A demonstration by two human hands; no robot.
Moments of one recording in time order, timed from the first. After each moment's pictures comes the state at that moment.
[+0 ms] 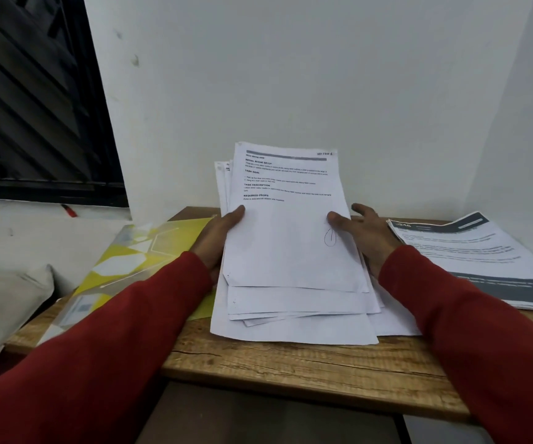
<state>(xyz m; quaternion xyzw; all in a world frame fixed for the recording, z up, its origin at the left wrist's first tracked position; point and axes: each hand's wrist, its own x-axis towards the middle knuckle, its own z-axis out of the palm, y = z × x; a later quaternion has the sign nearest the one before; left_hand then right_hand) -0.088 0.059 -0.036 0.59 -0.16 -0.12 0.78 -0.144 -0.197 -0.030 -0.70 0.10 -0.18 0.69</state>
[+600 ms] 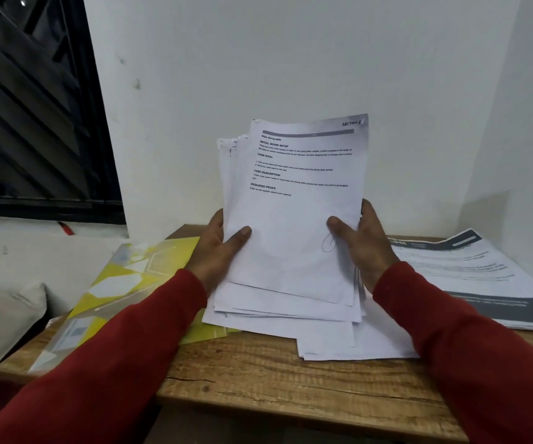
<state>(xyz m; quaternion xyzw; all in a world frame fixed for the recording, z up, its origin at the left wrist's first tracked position) -0.082 0.059 -0.037 0.65 -0.26 0.06 0.72 -0.147 -0.186 -0.019 -0.68 -0.04 -0.29 0.67</state>
